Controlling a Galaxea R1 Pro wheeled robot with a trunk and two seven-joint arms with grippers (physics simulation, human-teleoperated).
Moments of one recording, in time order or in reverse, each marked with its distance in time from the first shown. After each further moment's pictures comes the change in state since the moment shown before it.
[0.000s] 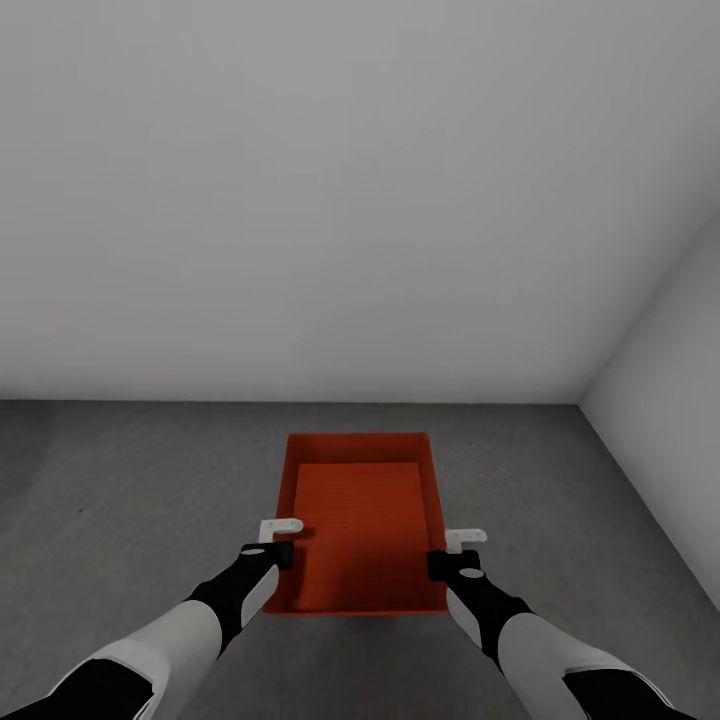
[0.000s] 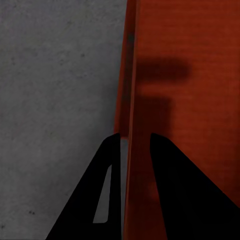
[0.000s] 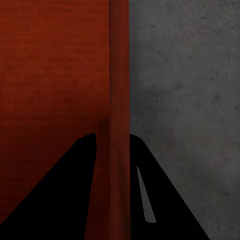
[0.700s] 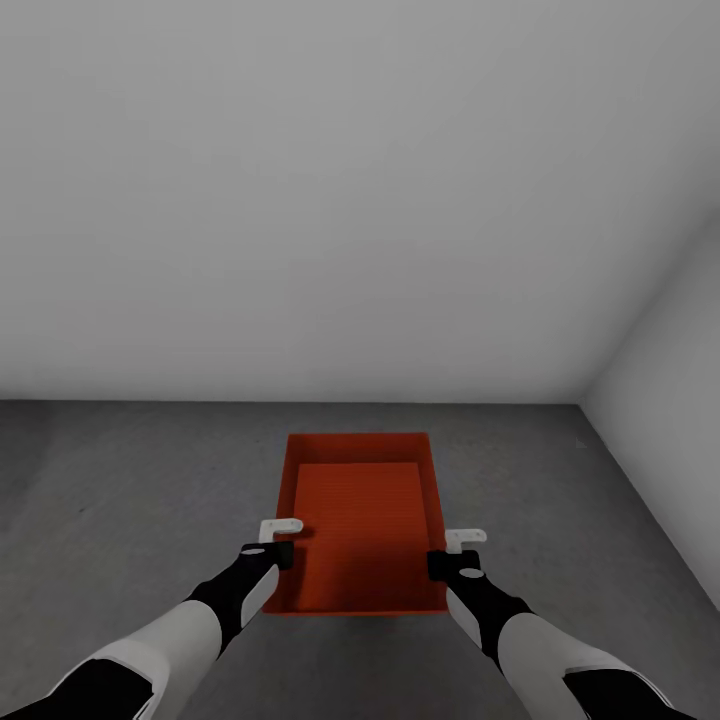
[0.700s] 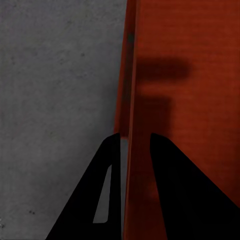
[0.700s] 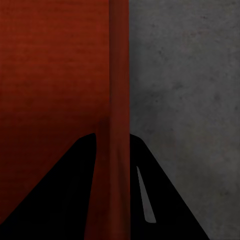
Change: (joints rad) left arm 0.000 0.000 -0.001 -0.001 0.001 0.003 0.001; right arm 0.000 0.000 -0.001 0.000 0.001 0.002 0.000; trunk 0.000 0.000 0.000
